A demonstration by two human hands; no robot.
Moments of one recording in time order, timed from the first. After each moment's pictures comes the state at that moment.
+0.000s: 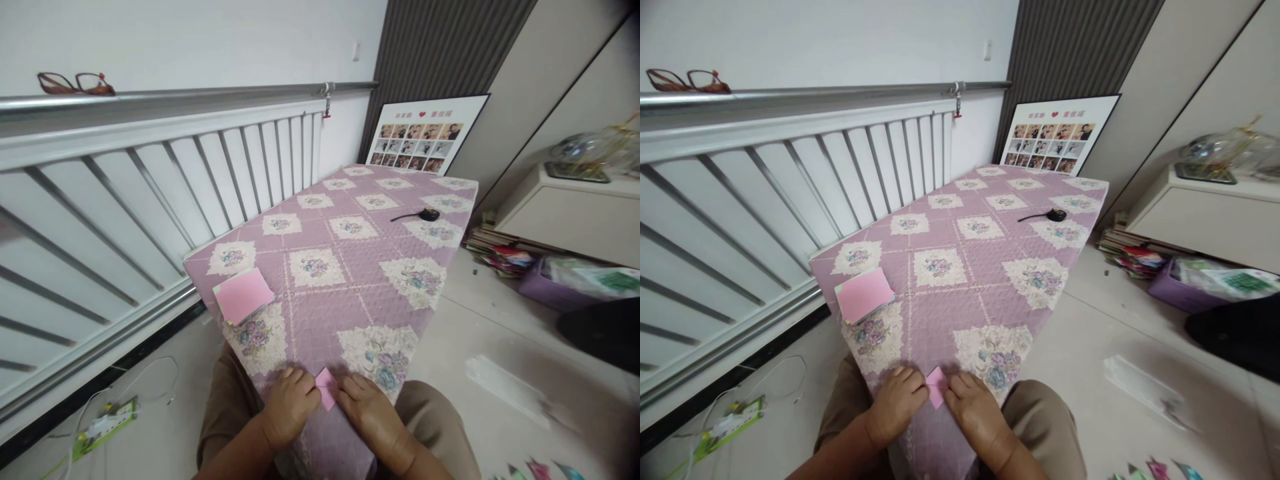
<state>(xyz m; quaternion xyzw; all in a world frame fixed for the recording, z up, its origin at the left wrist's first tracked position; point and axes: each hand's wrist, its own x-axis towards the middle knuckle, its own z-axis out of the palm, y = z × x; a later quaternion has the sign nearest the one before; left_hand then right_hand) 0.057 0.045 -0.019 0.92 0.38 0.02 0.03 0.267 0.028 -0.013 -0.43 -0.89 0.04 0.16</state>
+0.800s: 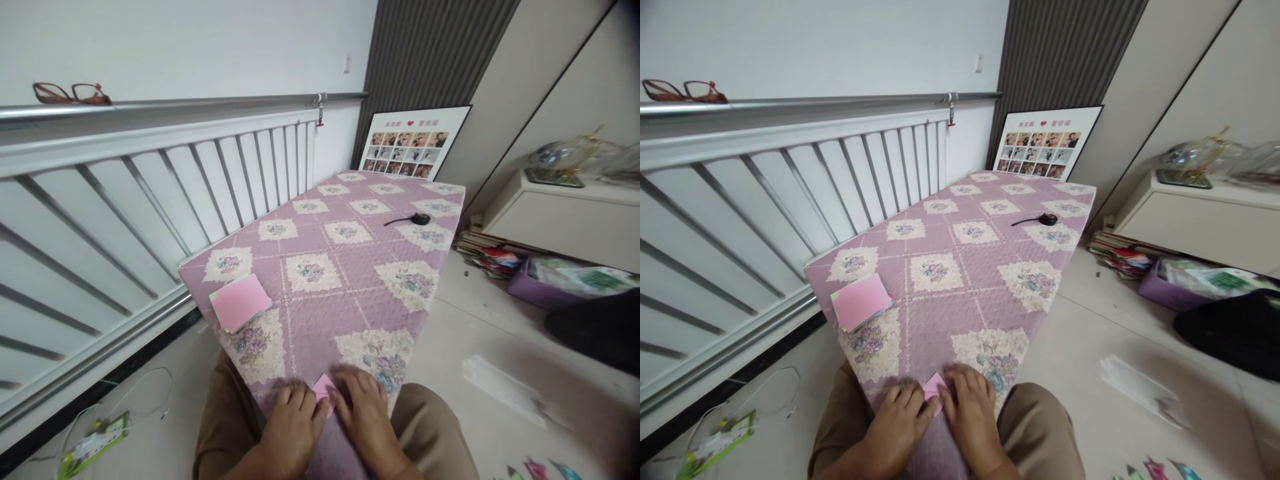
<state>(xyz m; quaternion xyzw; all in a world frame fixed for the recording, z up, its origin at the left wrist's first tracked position) 0.064 0.021 -0.010 0.93 0.37 0.00 -0.04 0.246 0.019 -0.009 -0.64 -0.73 0.09 0.22</state>
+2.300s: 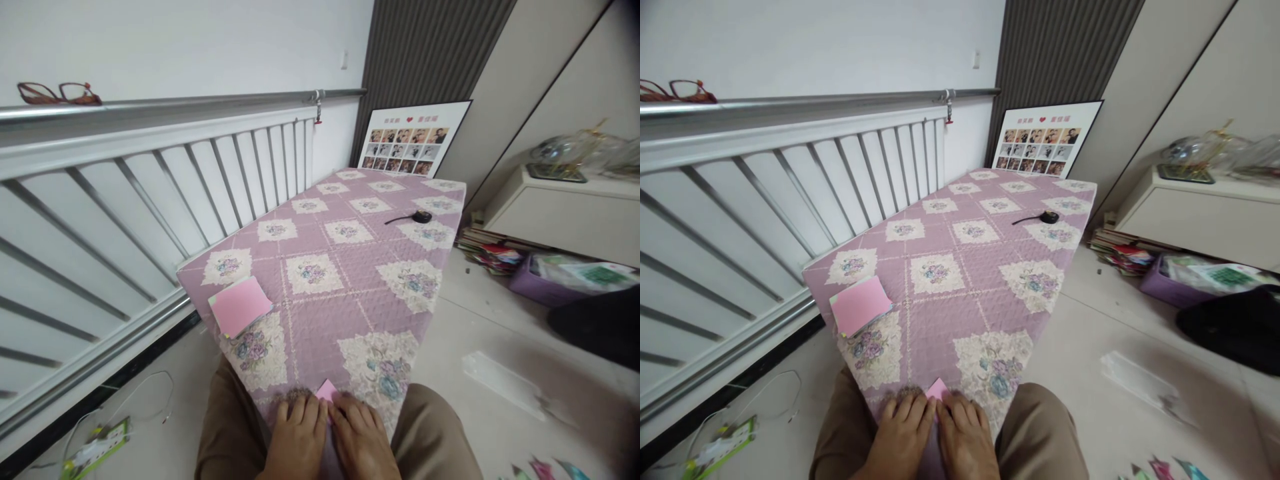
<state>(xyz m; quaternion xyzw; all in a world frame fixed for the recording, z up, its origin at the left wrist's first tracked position) 0.069 0.009 -0.034 0.88 0.45 0.13 -0.13 0.241 -0.006 -0.032 -0.53 -0.81 -0.08 0.23</state>
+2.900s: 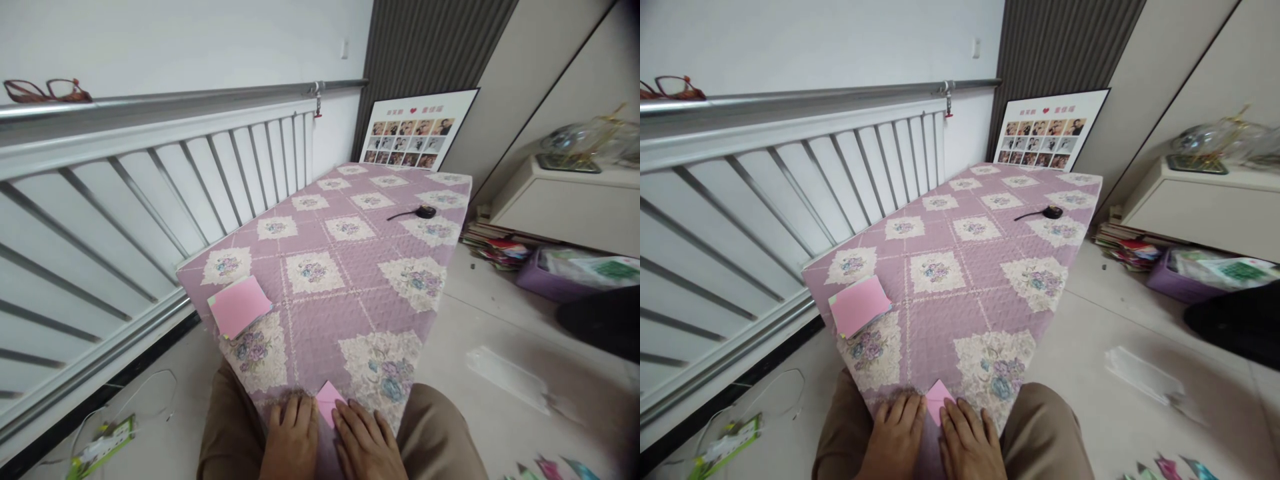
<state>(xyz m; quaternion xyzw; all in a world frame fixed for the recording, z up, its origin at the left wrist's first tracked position) 0.063 0.009 -0.035 0.86 0.48 0.14 -0.13 0.258 -0.017 -0.051 -0.53 -0.84 -0.03 0.15</state>
